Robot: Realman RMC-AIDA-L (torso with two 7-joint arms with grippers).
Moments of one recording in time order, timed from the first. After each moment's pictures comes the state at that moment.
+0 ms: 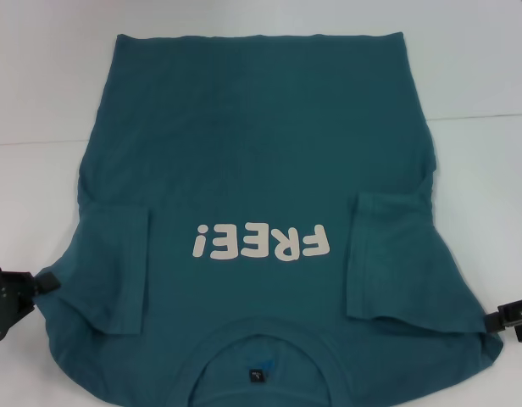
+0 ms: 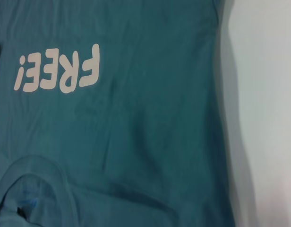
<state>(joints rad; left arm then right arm) -0.44 -2.04 0.25 0.59 2.22 1.48 -2.42 0.57 1.88 -0.56 -0.72 -2.60 -1.65 2.43</state>
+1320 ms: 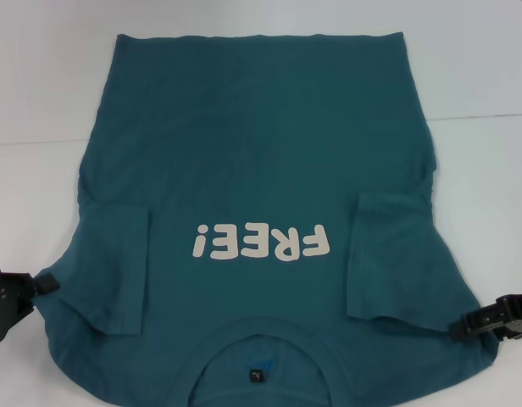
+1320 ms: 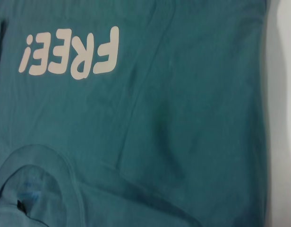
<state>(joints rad) -0.43 -2.04 0.25 0.59 2.22 1.48 -2.42 0.60 1.93 -0.63 -0.71 -2.60 -1.59 2.43</state>
